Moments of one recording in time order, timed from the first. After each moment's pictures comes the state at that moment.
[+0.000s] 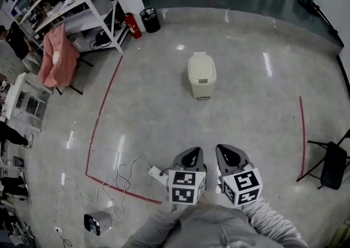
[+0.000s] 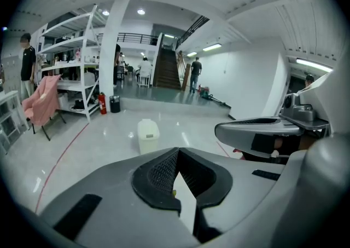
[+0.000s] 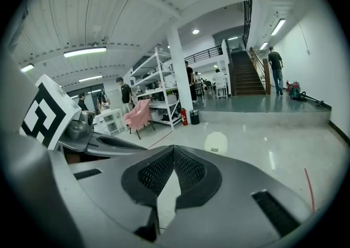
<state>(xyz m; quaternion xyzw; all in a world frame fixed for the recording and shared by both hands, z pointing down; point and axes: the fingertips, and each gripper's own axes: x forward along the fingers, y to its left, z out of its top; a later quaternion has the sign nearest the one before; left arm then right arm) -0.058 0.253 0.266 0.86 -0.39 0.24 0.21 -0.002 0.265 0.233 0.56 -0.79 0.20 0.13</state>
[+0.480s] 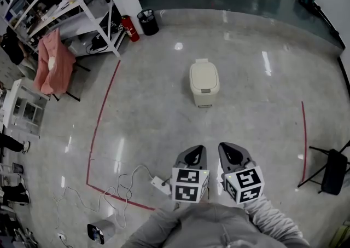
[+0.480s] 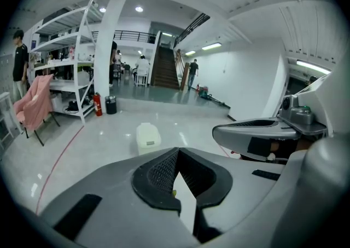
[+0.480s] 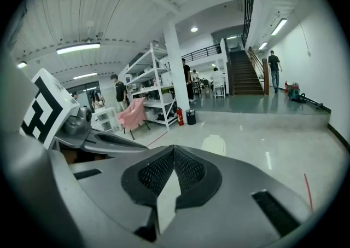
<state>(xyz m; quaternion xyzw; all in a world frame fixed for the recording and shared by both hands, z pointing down) -0.046 0.148 0.264 0.87 -0.38 0.25 0.21 0.007 0.159 0.235 0.57 -0.78 0.20 0.14</state>
